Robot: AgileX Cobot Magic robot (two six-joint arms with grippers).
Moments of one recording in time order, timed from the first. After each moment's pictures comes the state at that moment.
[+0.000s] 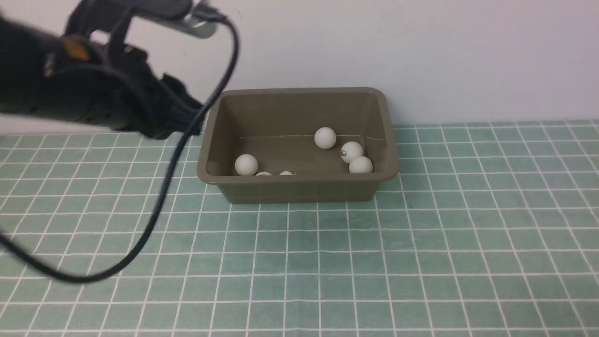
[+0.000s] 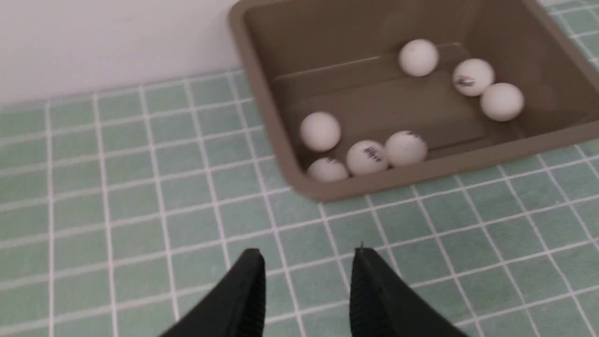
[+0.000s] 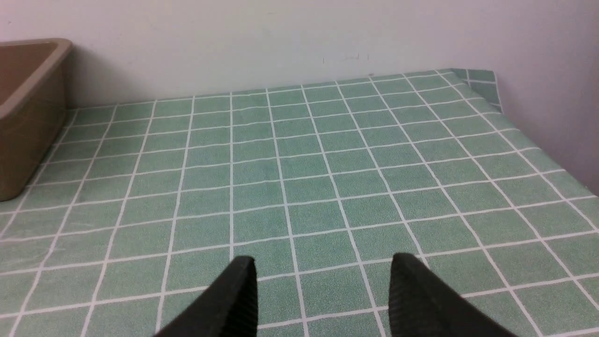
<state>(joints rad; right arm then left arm) -0.23 -0.01 0.02 0.18 0.41 -0.15 -0.10 1.12 -0.89 -0.37 0.52 0.30</state>
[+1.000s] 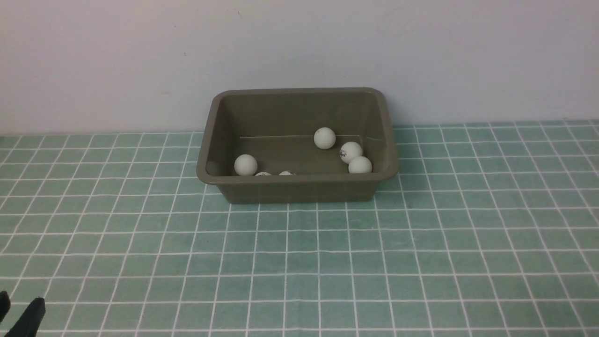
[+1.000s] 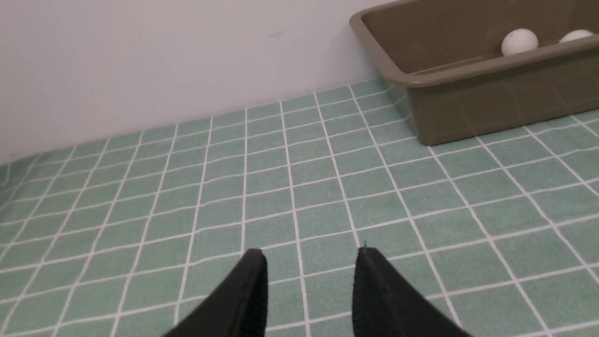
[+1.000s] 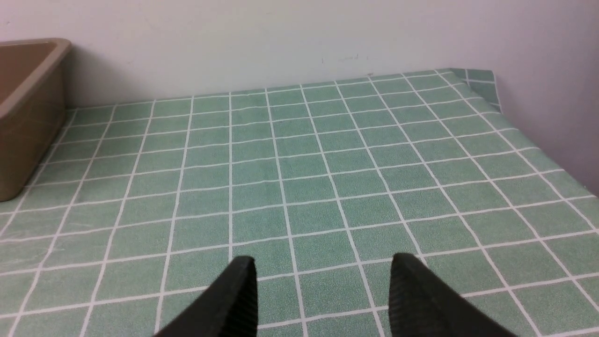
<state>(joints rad) -0.23 -0.01 0.02 0.18 0.41 -0.15 0.07 0.00 0.02 -0.46 0.28 0.59</state>
